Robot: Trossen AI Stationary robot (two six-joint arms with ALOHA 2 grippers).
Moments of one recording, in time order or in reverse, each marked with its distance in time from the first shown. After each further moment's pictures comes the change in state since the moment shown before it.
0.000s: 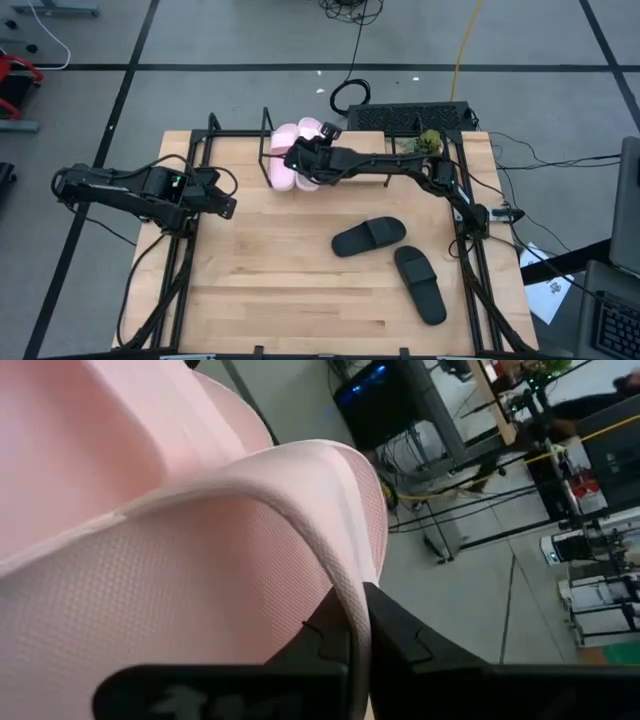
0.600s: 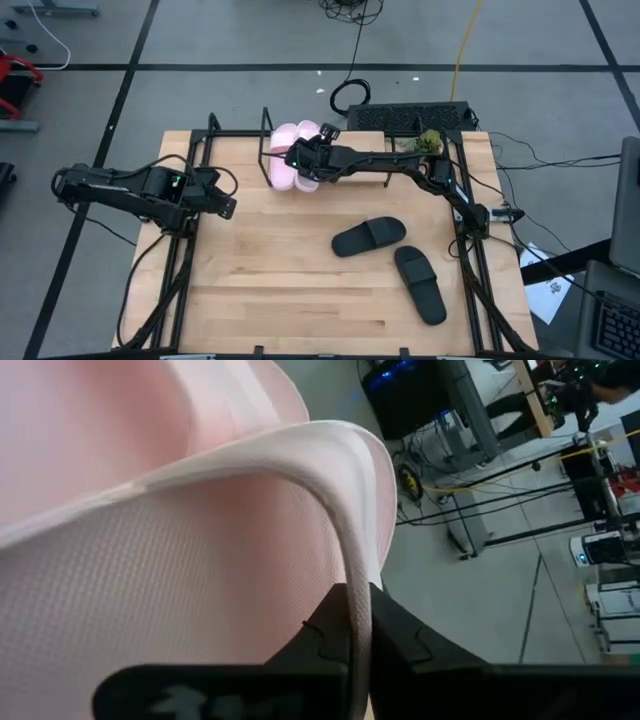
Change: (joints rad) left arm 0.000 0.000 0.000 -0.002 -0.006 0.011; right arm -0.025 0.028 0.000 -0.011 -0.094 -0.001
